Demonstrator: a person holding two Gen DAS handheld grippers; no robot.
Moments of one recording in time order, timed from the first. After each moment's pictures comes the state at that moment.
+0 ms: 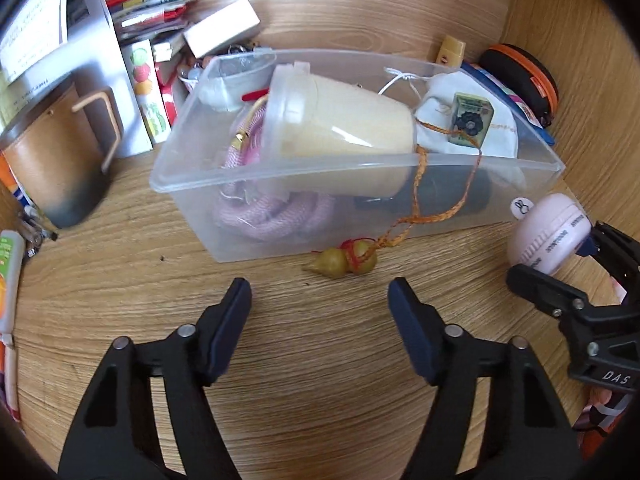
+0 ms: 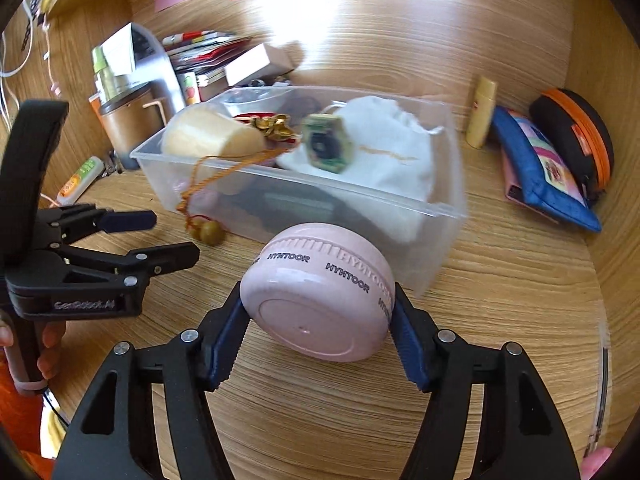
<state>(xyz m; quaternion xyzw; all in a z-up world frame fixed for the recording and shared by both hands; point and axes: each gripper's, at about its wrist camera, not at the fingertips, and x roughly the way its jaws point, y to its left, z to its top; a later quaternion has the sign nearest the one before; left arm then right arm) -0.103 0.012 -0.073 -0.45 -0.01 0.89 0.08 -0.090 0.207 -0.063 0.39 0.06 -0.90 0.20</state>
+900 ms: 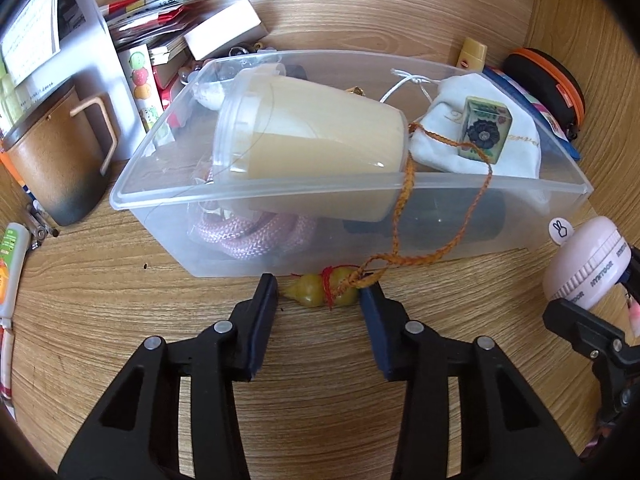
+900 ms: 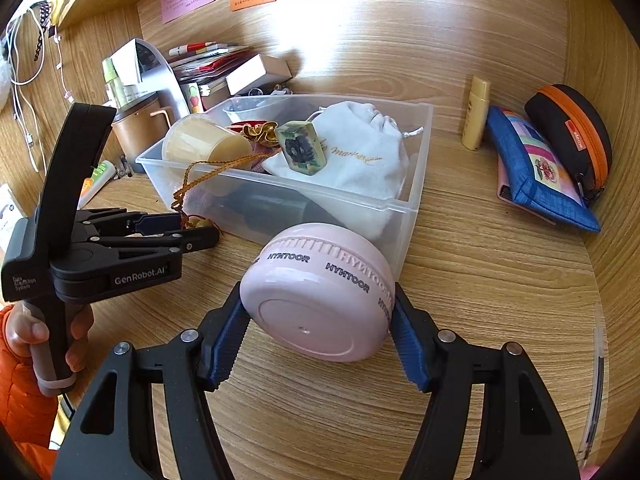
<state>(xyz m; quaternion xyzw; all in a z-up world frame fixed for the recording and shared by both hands) -0.120 0.039 -0.080 -0.45 -0.01 0.89 0.03 -0.089 0.230 -0.058 0.38 0.05 -0.89 0.23</state>
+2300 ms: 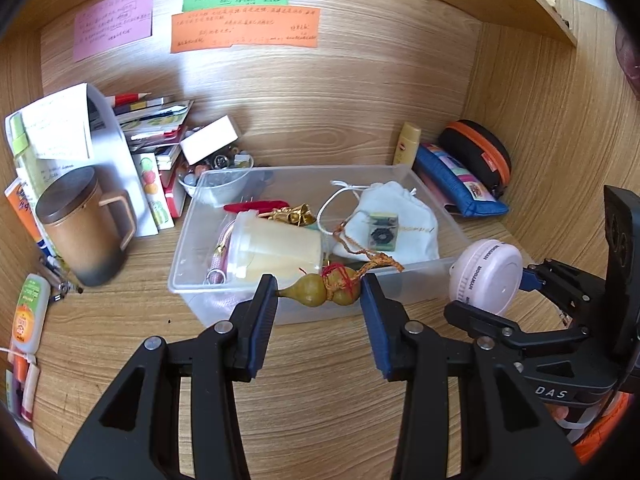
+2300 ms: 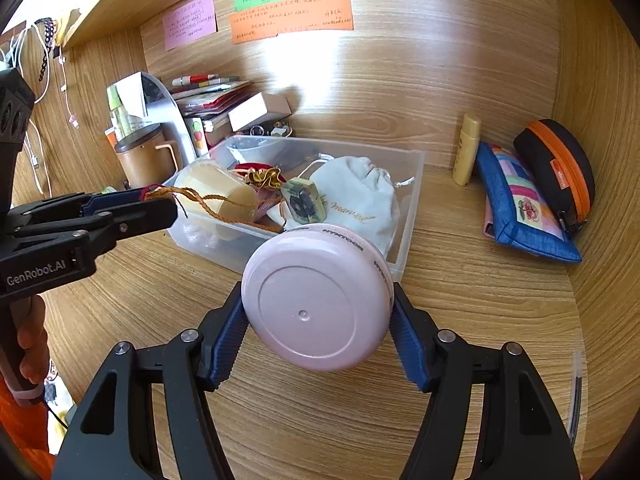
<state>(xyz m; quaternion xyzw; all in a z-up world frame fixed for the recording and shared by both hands) -0.077 0.041 0.006 -0.34 -0.02 0.94 0.09 -0.085 0.228 -0.025 0.34 0.05 -0.91 0.22</state>
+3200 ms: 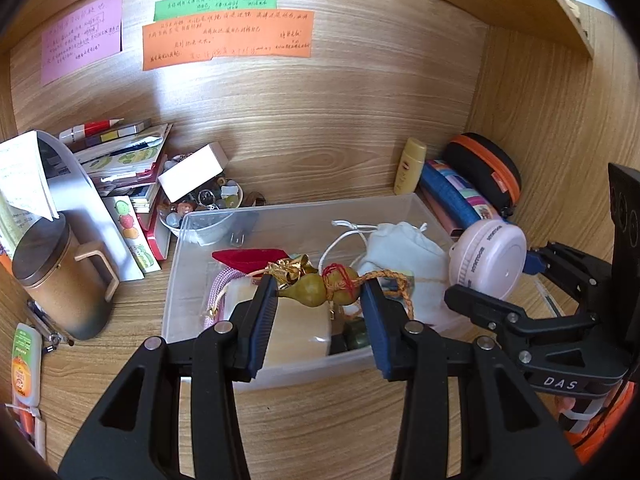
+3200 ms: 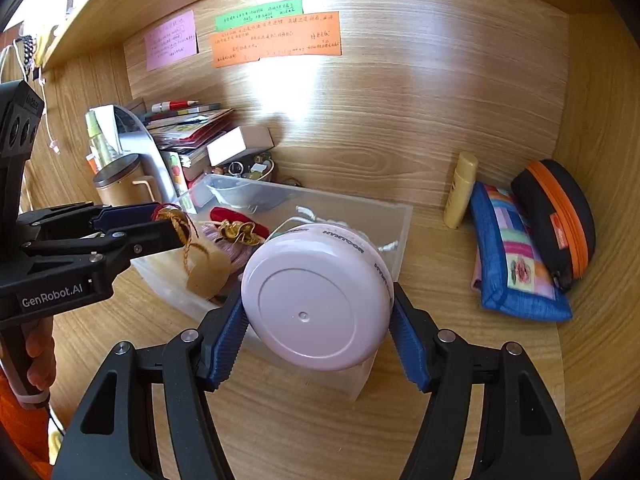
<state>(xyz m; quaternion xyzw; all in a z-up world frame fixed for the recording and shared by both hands) -0.135 0.039 0.017 -0.34 -0.01 0.93 0.11 -0.134 0.222 0.001 0.33 0.06 -0.92 0.21</state>
